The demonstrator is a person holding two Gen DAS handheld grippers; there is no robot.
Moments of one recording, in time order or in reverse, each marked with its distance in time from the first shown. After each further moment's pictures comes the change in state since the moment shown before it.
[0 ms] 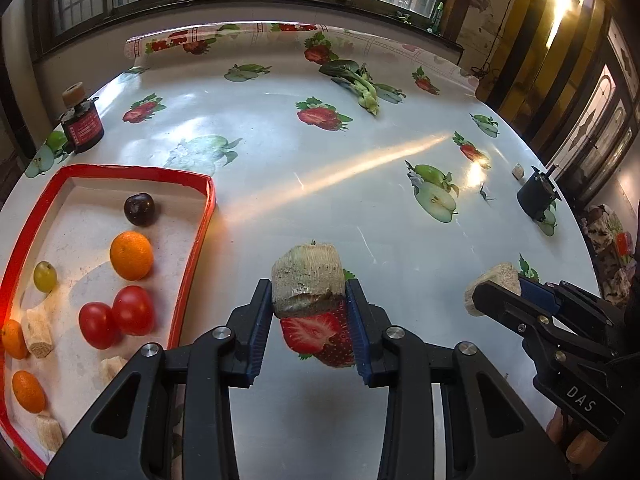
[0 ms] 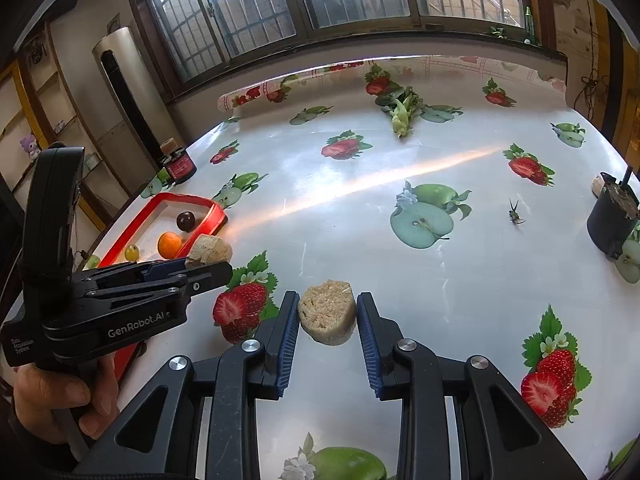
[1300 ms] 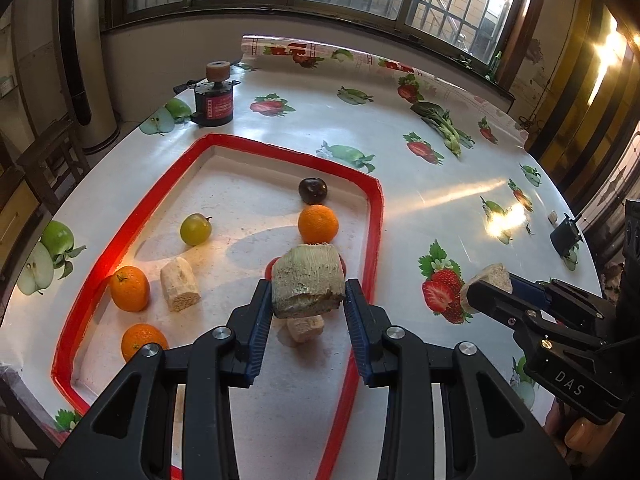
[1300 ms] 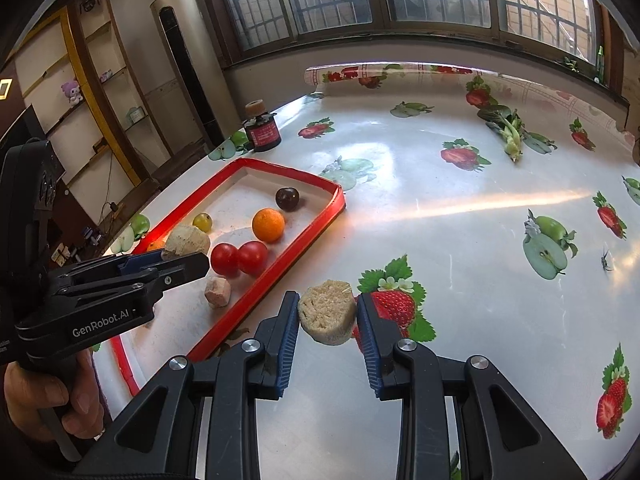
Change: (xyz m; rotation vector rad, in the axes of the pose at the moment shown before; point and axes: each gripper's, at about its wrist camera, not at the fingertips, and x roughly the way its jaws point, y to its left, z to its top) left arm -0.063 0.112 -0.037 -0.171 -0.080 0.111; right arm 0.031 0.115 0.006 -0.182 0.049 0.109
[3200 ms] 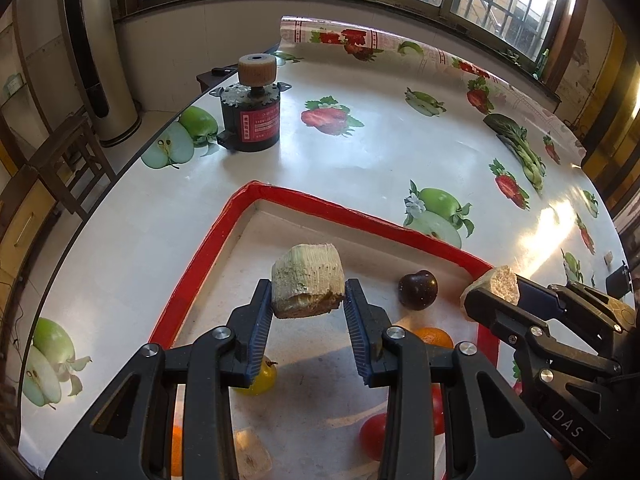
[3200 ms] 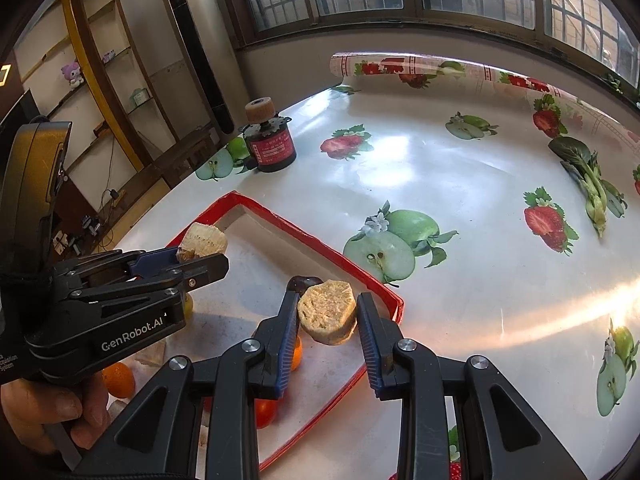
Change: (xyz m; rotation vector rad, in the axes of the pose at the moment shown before) left arm 0.088 0.049 0.081 -0.022 0.073 0.106; right arm 0.117 0.023 0.092 -0.056 0.063 0.022
